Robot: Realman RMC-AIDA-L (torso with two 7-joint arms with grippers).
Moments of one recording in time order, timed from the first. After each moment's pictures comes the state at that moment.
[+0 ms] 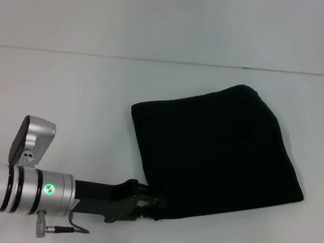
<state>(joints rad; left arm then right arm) -0.60 -2.17 0.72 0.45 2.20 1.32 -2.54 0.71 1.83 -0.47 -0.87 -2.30 -1.55 2.42</state>
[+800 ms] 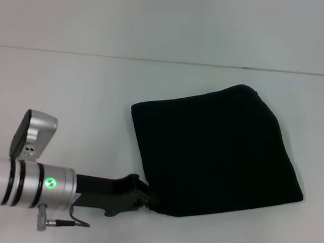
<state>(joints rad) -0.62 -2.16 0.73 0.46 2.19 1.32 -2.54 0.71 1.83 -0.47 -0.87 -2.30 -1.55 2.42</state>
